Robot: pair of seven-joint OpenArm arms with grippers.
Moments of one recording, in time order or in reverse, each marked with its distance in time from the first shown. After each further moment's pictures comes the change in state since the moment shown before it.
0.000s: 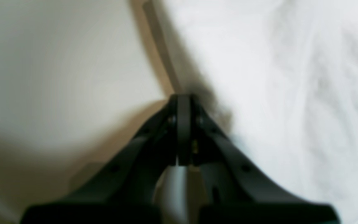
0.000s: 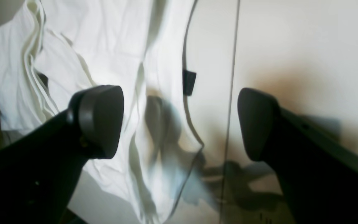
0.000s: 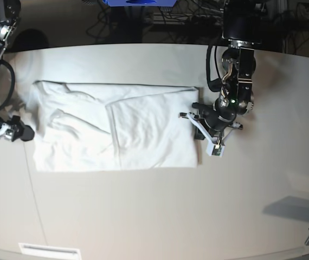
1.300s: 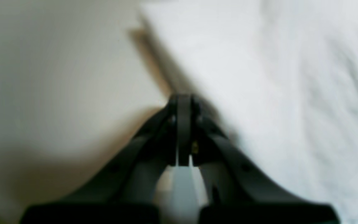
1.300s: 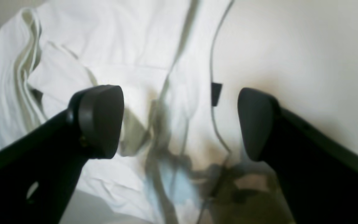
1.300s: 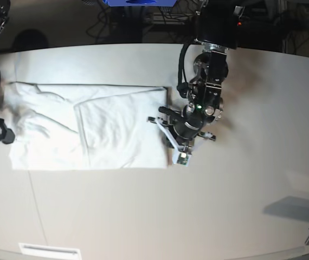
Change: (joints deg) left arm -3.3 8.2 5.6 1.6 10.2 1.9 2.1; right arm -0.6 5.7 0.0 -0.3 -5.2 0.0 6.0
